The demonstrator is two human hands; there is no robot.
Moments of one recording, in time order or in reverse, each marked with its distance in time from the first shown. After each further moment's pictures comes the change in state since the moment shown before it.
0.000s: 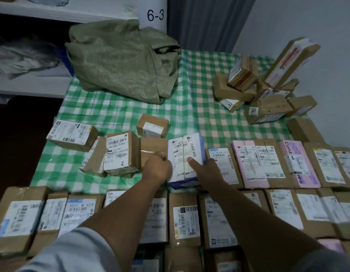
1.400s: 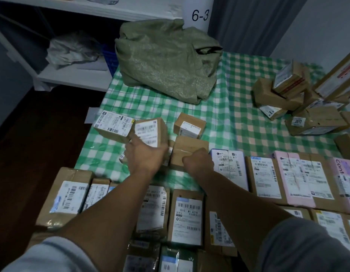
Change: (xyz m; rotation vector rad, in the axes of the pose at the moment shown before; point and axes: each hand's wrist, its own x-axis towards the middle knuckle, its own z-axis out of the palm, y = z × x) left_hand 0.005 -0.049 -0.119 -0.075 0.432 -0.131; right_hand 0.005 -0.063 0.131 -0.555 0.013 -0.033
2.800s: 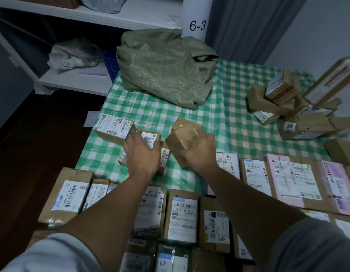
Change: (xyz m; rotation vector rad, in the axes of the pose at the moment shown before) left_hand -0.009 0.000 -0.009 0.010 0.125 0.271; right_hand -0.019 -0.010 -0.041 0.090 0.232 -0.426
